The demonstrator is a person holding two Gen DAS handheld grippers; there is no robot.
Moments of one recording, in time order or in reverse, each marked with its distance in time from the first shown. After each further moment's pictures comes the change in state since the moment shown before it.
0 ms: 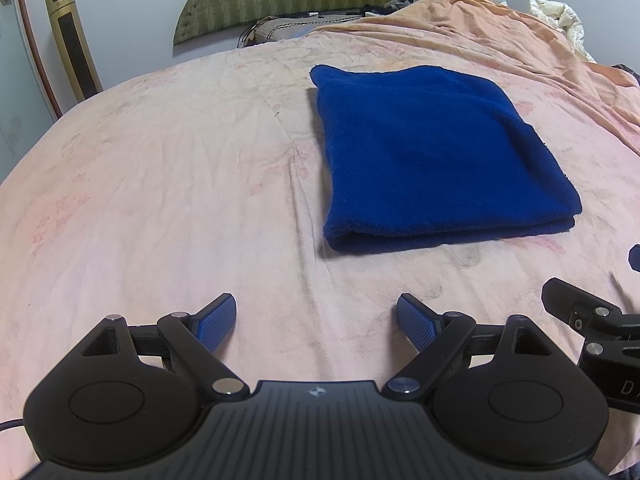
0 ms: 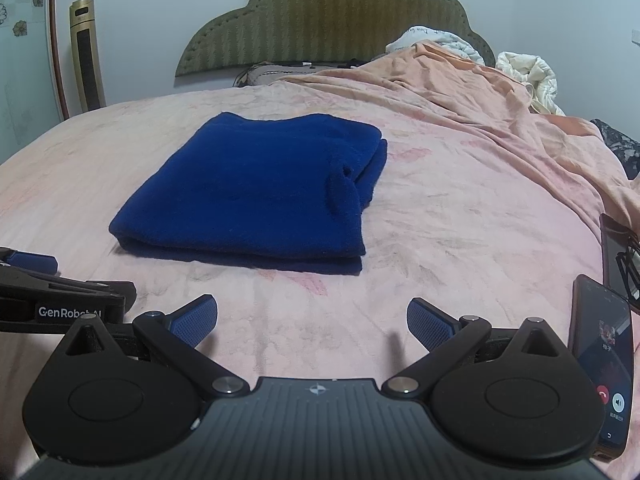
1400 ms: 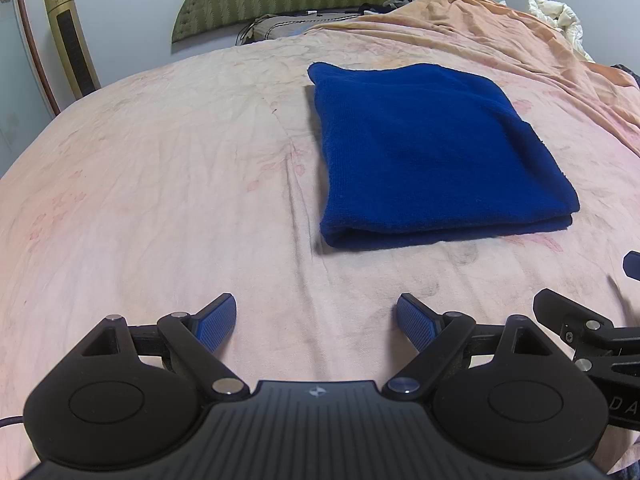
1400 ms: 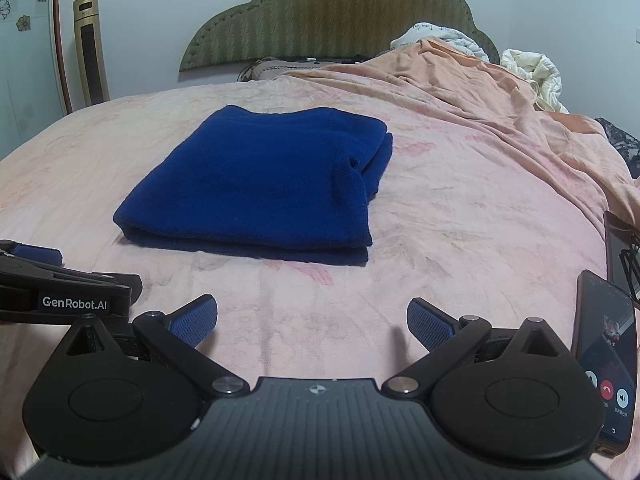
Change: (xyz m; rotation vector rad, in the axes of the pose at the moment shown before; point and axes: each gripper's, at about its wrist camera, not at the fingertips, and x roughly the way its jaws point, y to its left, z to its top) left arm 0.003 -0.001 -0.001 -0.002 0.003 -0.010; right arm 0.000 0.002 -0.007 -0.012 0.011 0.008
